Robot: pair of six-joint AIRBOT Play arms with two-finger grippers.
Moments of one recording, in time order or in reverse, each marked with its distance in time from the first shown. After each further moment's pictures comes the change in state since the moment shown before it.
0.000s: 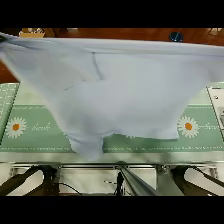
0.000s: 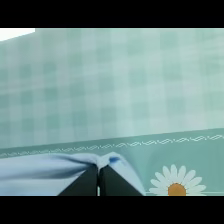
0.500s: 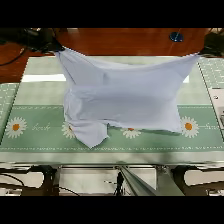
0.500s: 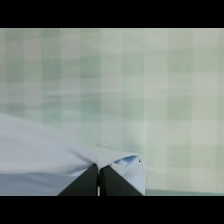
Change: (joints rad) left arm -0.173 -0.422 -0.001 0.029 0.290 0.035; right arm 0.292 -0.349 0.000 -0.206 -0.319 -0.012
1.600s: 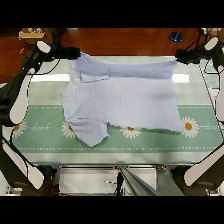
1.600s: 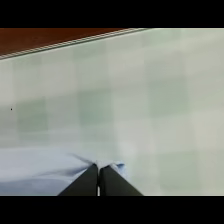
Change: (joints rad) left arm -0.102 -0.399 0.000 0.042 0.662 0.274; right arm 0.034 -0.397 0.000 -0.006 -0.505 0.007
